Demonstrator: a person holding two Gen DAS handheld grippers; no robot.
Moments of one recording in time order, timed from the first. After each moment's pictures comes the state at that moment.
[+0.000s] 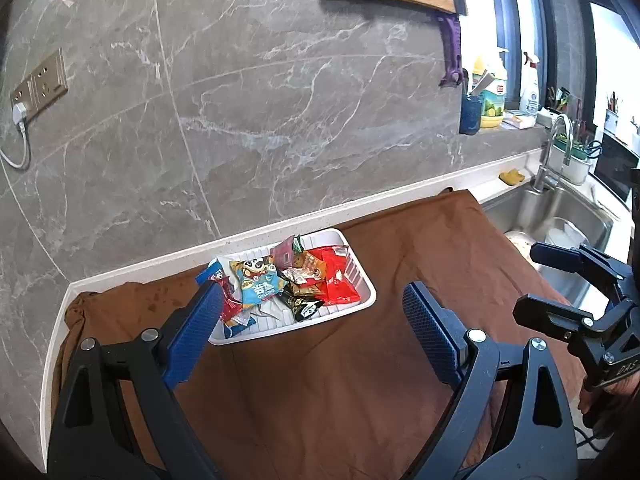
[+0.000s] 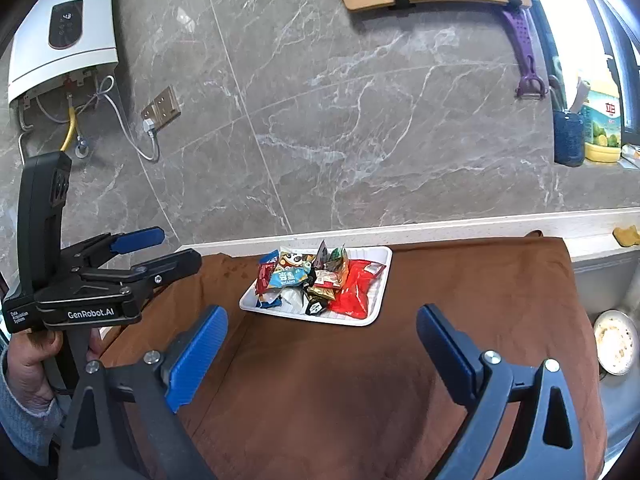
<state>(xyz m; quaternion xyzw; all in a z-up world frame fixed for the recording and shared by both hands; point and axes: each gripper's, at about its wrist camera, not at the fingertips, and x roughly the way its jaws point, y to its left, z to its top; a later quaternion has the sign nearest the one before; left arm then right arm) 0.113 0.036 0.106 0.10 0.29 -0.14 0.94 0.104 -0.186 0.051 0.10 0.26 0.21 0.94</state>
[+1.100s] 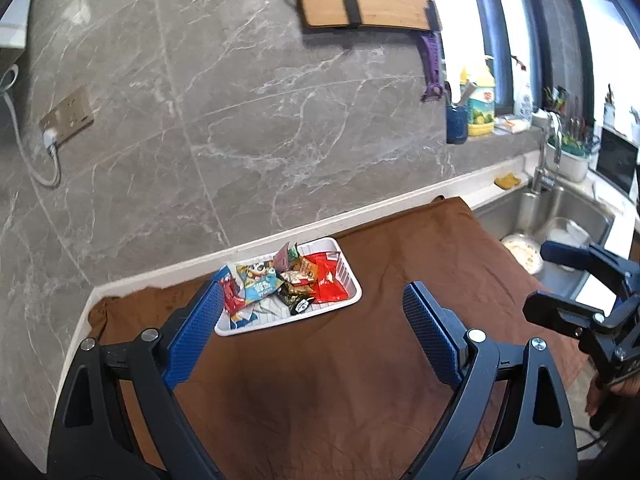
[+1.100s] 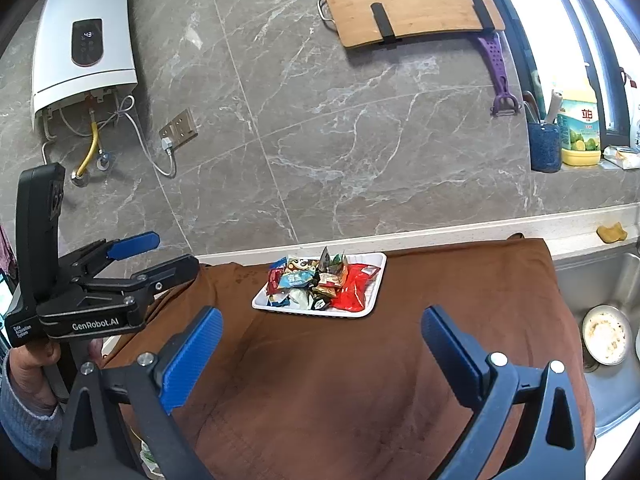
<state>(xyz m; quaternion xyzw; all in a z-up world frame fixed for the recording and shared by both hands) 0.027 0.013 0.129 0.12 0.26 -0.12 0.95 0.042 -0.215 0.063 0.11 0.22 0.21 0.95</state>
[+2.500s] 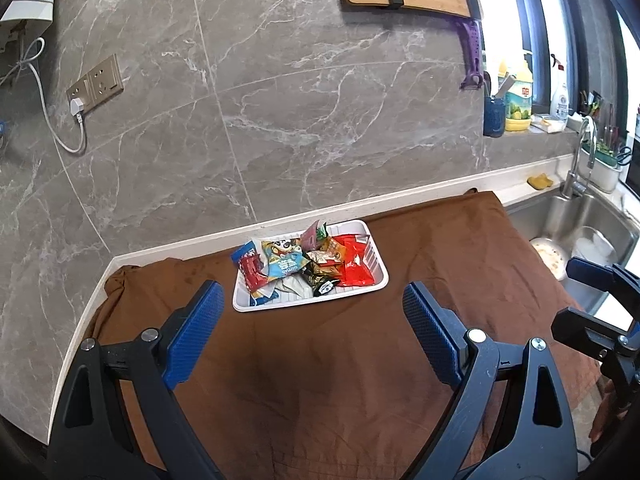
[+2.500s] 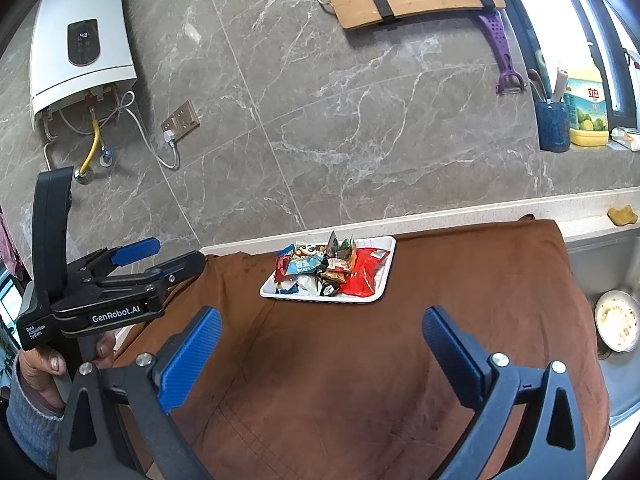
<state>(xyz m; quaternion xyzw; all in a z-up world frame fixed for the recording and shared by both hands) 0.042 0.019 0.111 0.11 0.28 -0.06 0.95 0.045 -0.213 0.050 0.12 0.25 0.22 0.93</state>
